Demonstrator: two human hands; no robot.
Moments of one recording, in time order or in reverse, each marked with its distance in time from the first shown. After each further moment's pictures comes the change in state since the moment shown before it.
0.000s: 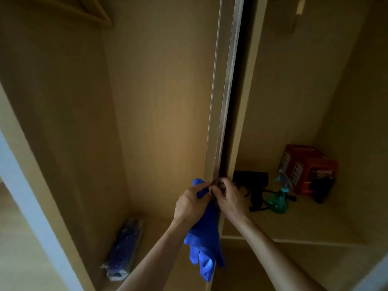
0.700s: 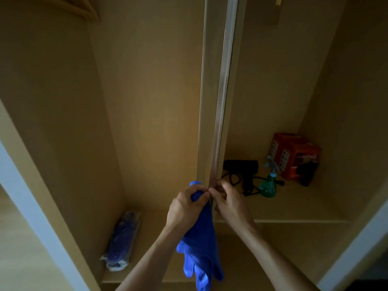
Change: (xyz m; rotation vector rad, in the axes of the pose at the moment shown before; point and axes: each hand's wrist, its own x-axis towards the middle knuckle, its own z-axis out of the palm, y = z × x) left_hand -0.063 0.008 -0.005 -0.062 -0.032 0.049; right_hand -0.062 0.014 -0.007 0.023 0.079 -0.059
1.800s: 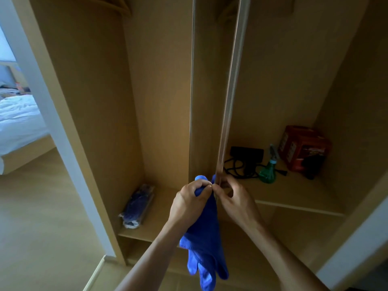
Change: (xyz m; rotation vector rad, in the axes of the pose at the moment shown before) left_hand -0.116 0.053 0.058 -0.029 0.157 -0.040; right_hand -0.094 0.016 -0.078 0.099 -0.165 -0.112
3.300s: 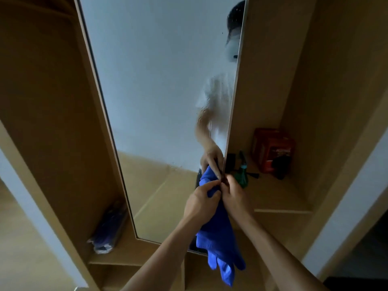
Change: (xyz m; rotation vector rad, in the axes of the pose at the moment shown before) left_hand 0.066 0.043 0.111 0.069 -0.198 -0.015; right_hand 0.051 0.067 -0.063 -0.030 0.137 0.242
